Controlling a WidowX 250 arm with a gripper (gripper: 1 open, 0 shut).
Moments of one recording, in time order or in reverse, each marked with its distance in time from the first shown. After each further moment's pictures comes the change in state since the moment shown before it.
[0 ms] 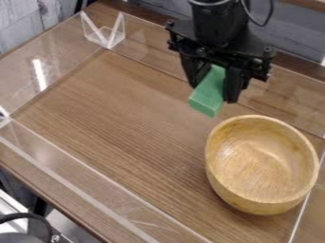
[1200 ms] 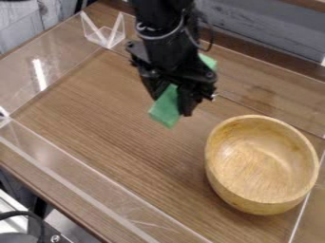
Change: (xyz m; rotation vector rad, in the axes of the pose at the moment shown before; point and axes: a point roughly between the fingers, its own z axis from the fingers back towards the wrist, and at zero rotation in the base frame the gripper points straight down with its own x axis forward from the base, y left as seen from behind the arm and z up) arm -0.020 0.051 -0.024 0.040 -0.052 0.015
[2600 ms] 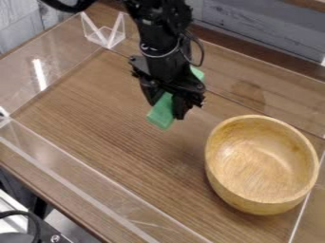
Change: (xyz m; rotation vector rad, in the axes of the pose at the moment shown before) arm 0.015 0.027 -0.048 0.039 0.038 0.011
